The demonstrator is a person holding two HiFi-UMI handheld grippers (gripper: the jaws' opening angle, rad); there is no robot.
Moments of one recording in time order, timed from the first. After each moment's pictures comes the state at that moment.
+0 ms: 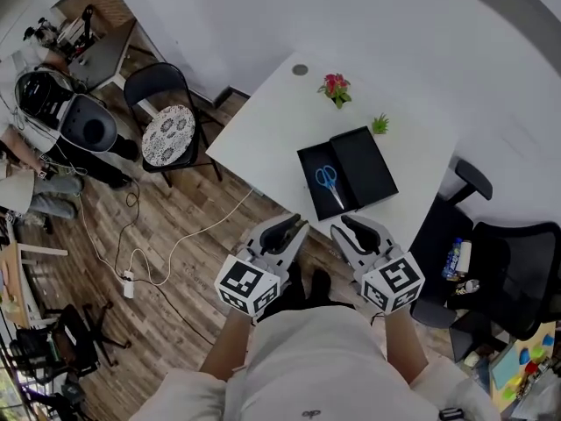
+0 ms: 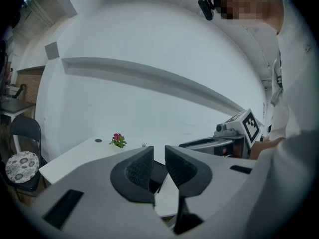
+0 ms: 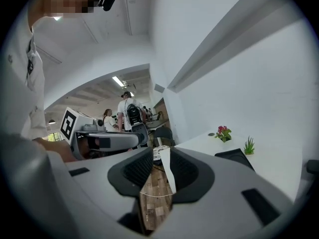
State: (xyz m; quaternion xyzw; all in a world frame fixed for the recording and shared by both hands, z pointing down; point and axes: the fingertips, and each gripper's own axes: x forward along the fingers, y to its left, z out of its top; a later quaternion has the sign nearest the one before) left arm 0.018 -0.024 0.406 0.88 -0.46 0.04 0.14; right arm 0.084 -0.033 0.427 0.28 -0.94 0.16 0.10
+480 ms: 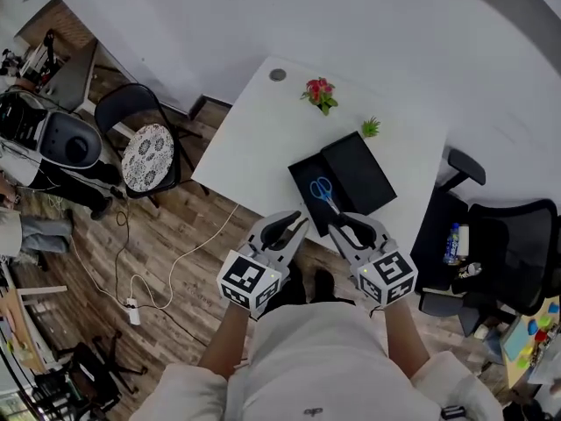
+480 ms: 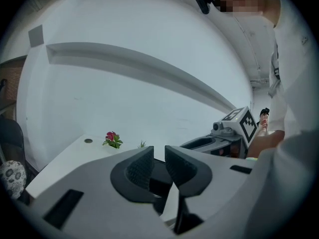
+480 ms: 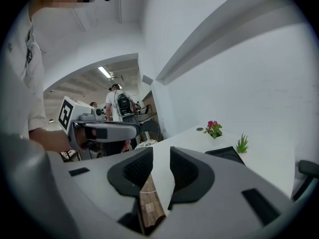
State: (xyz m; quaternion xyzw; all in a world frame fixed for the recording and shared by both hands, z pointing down) left arm 0.002 -0.095 0.421 0.91 -0.38 0.07 0.14; right arm 0.065 -0.095 0.454 0.34 -0.91 0.17 0.15
